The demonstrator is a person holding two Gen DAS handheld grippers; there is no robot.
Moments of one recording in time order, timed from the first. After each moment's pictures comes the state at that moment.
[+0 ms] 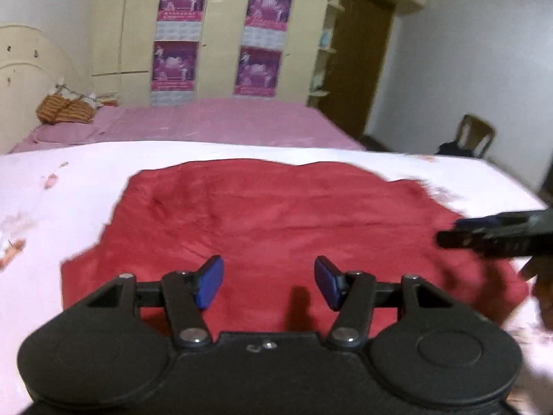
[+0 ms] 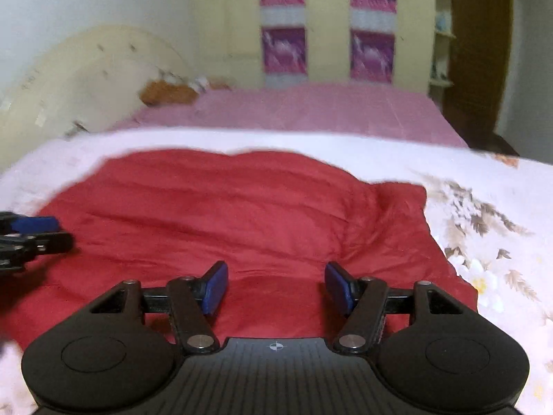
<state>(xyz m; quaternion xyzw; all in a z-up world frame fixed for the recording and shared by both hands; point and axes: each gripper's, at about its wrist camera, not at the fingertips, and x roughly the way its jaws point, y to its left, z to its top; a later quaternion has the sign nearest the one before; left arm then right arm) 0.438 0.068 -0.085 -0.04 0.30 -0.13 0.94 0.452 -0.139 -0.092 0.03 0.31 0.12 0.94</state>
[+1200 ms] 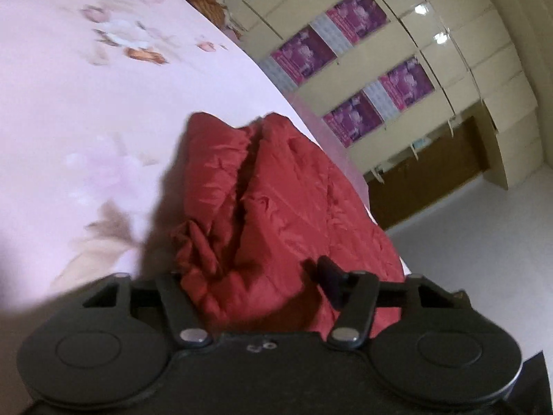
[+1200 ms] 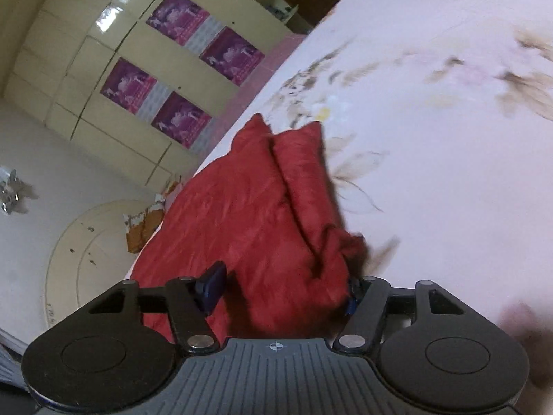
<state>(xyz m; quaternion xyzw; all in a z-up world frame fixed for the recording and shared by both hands) 0.417 0.174 -0.153 -0.41 0.30 -0.01 0.86 0.412 -0.275 -0.154 0.45 0.29 0.00 0.84</state>
